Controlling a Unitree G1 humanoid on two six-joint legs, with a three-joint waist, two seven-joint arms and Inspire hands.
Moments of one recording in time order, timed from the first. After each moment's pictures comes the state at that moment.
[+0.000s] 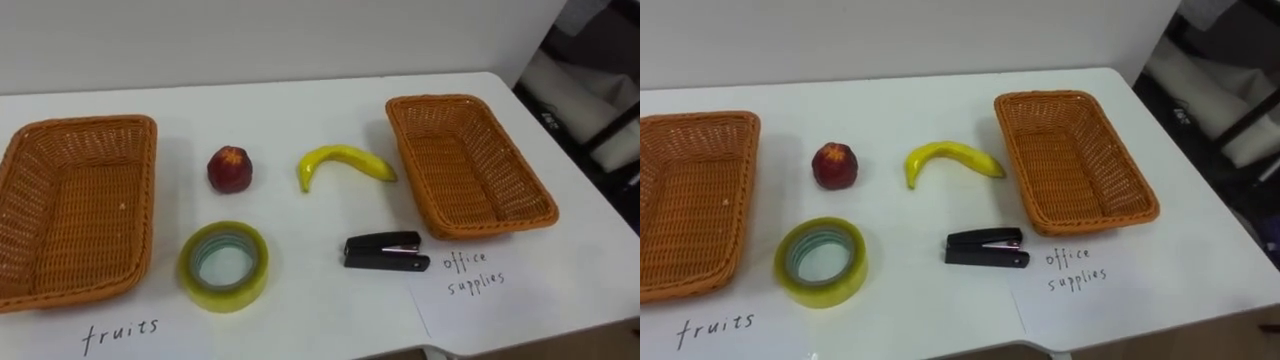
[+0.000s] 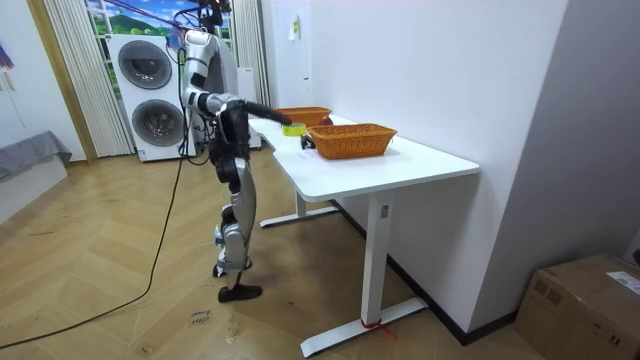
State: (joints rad) left arm 0.33 0.22 0.31 1.01 0.09 0.10 0.22; right arm 0.22 -0.36 -0.65 0.10 0.58 0.01 -0.74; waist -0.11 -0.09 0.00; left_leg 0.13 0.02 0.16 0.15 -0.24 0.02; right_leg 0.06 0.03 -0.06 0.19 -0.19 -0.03
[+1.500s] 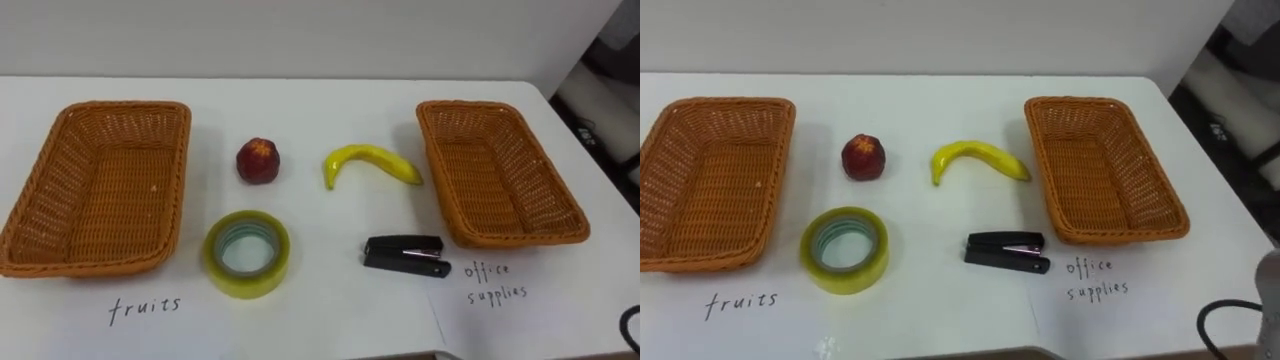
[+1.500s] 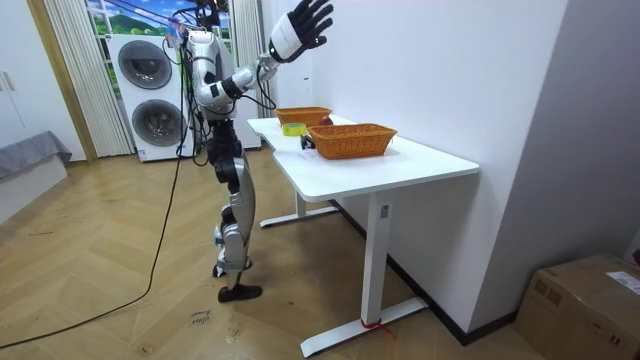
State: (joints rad) left arm 0.30 0.21 0.22 1.11 0.17 0.09 0.19; right arm 0.05 -0.41 -0.39 -0.36 0.22 0.00 -0.58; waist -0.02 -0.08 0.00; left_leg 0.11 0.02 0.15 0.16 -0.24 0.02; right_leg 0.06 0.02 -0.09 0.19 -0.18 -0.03
